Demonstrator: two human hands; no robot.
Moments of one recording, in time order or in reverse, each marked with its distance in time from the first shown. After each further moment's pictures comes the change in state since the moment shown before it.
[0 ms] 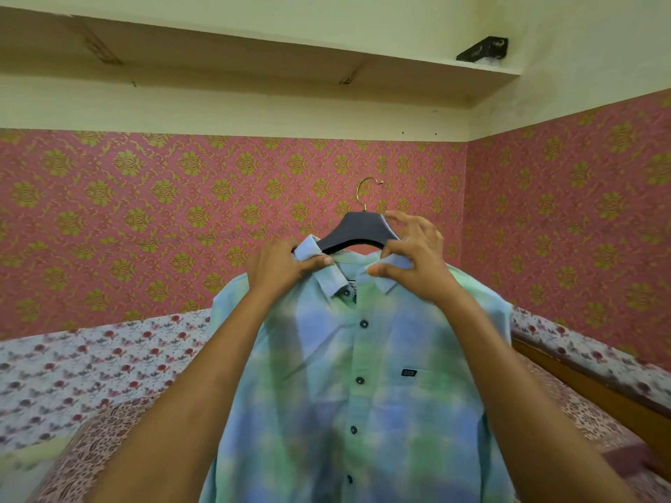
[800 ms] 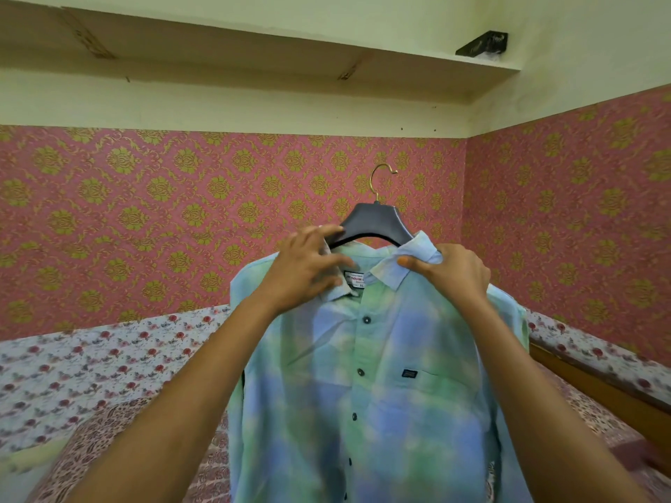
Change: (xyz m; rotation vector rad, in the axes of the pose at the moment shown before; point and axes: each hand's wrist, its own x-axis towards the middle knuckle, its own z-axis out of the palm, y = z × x) left_hand 0.002 -0.004 0.015 0.257 0.107 0.756; right_hand -0.013 0.016 -0.009 -0.085 0.032 0.654
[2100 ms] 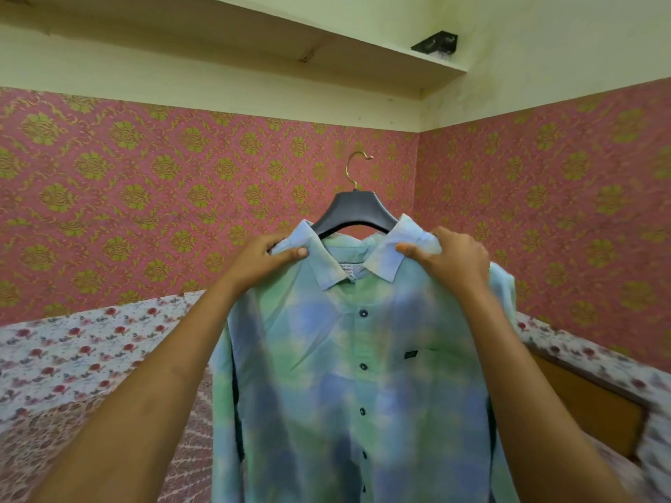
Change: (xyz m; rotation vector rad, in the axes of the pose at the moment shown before) left_hand -0.011 -0.003 0.008 -0.824 -0.197 -0.583; right_hand -0.023 0.026 -0.040 -0.223 0.139 -0.136
